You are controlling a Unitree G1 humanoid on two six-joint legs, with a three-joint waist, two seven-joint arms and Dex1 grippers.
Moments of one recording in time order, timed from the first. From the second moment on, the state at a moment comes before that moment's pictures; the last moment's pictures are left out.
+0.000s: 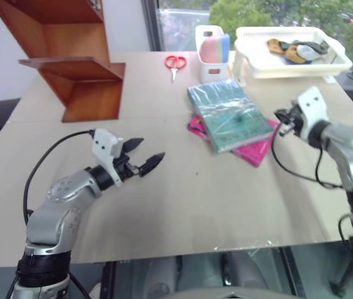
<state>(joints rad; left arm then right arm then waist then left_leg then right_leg) -0.11 0.60 0.20 -0.35 -0.56 0.54 -0.65 -0.78 -0.64 0.10 0.42 0.08 0.31 0.67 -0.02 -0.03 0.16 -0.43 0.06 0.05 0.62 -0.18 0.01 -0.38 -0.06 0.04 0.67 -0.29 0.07</state>
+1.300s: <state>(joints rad) 0.11 0.75 0.40 -0.58 -0.78 0.58 -0.80 -1.25 -0.46 0.32 1.34 -0.44 -0.34 0.62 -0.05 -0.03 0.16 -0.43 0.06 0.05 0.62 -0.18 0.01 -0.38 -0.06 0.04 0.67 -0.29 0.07</state>
